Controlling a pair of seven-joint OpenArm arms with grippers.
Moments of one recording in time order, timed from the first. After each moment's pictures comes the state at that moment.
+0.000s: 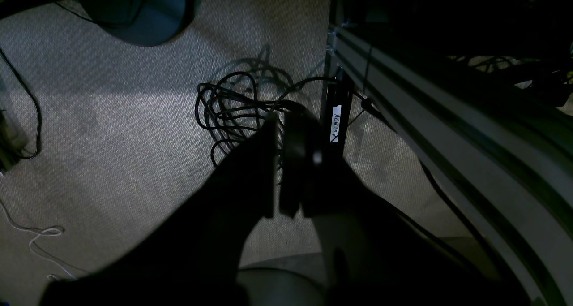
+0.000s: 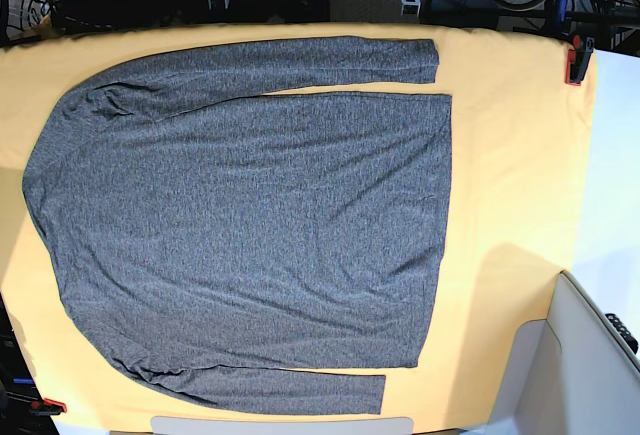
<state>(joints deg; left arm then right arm) 2.4 0.0 -4.9 7.0 2.8 -1.1 -1.9 -7.2 0.6 2.1 13.4 -2.3 -1.7 8.3</state>
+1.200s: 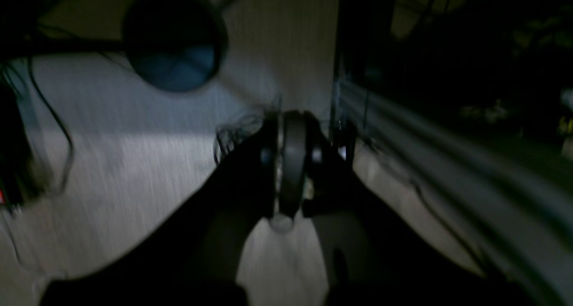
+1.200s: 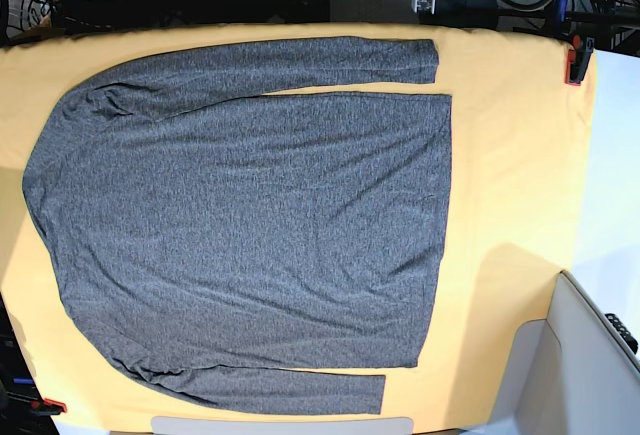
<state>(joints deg) 25.1 0.0 -5.1 50.0 2.2 -1.0 3.0 -31.0 2.2 2.2 50.5 -7.8 -1.8 11.0</state>
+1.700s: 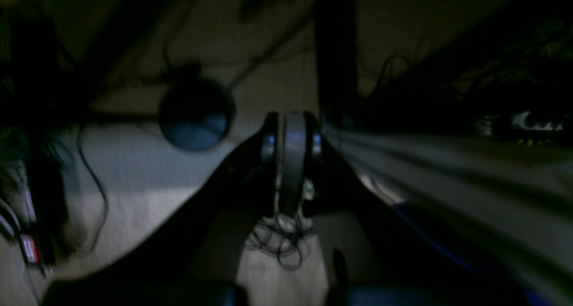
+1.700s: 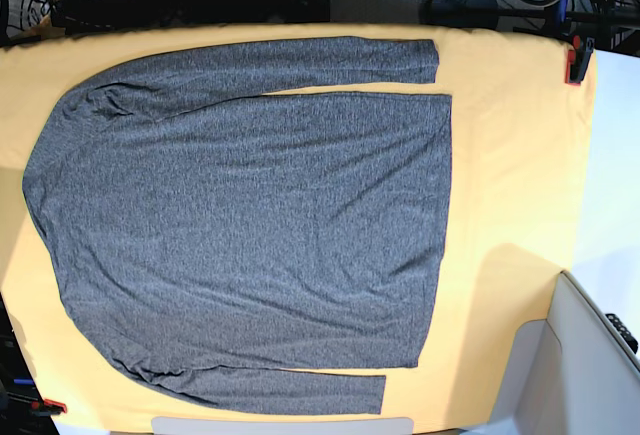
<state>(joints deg) 52.3 -2.9 0.4 97.0 1.9 -1.3 9.5 -58.6 9.5 4.2 91.7 -7.5 -1.6 10.8</state>
